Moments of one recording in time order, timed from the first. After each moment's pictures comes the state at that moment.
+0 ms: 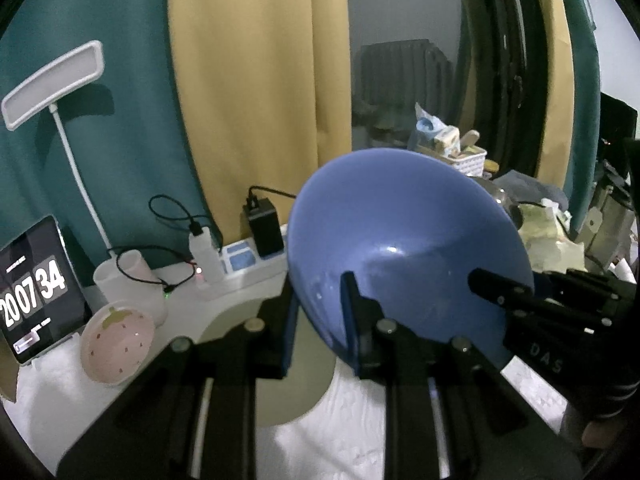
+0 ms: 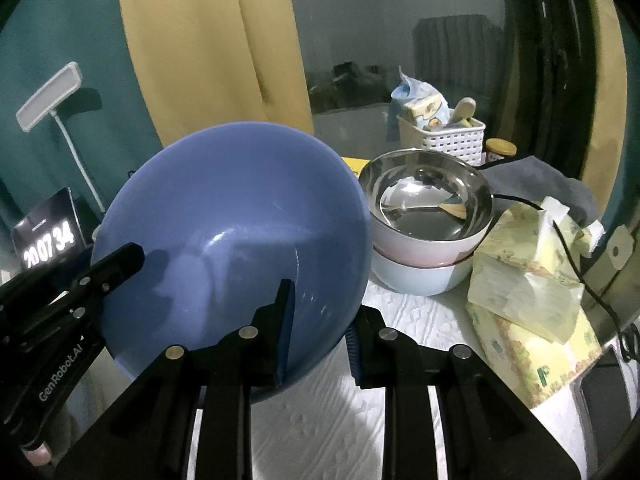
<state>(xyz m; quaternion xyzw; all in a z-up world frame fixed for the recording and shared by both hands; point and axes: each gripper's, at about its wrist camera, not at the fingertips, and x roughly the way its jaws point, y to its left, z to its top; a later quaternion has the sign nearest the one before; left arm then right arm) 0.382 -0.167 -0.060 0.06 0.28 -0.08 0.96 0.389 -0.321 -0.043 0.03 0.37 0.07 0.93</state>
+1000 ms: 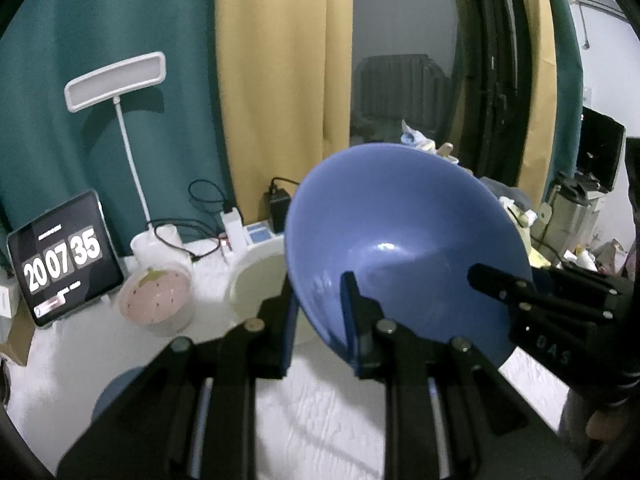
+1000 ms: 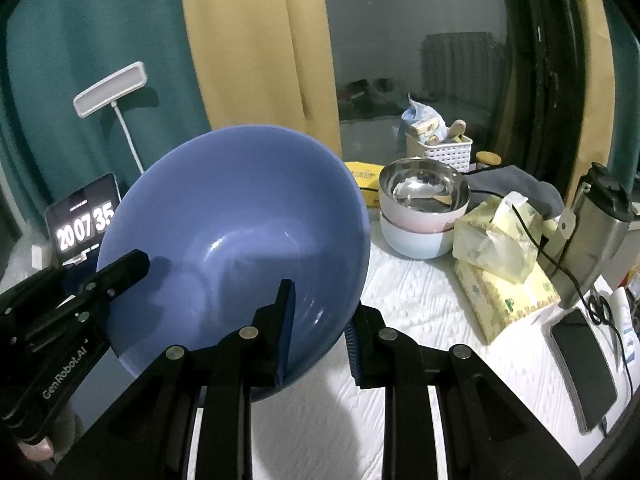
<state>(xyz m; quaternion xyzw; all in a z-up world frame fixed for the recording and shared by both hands) 0.281 -0.132 -0.033 0.03 0.27 -0.09 0.96 0.294 -0.296 -0.005 0.01 0.35 0.08 0.93</state>
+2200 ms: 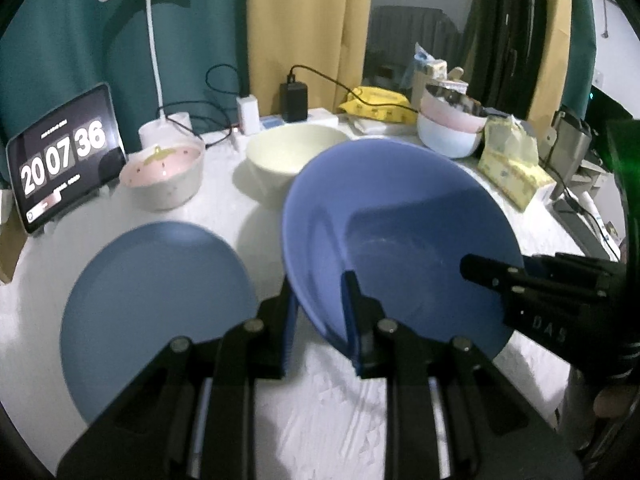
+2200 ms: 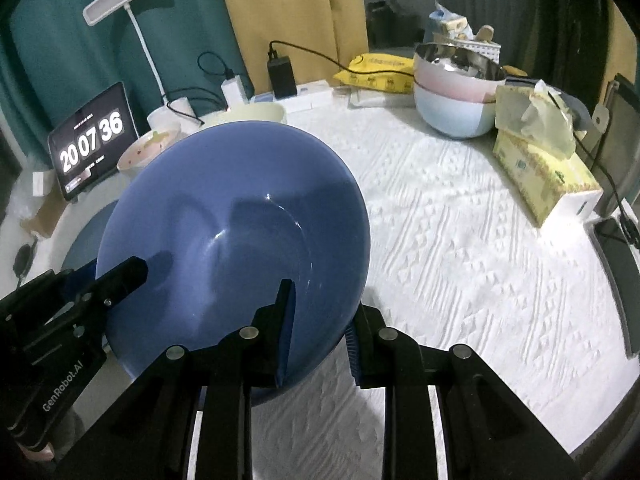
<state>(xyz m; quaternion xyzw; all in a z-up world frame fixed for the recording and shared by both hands) 0.229 -0.098 -0.114 0.01 0.38 -0.09 0.92 0.252 -0.266 -0.083 0.01 0.47 0.10 0.88</state>
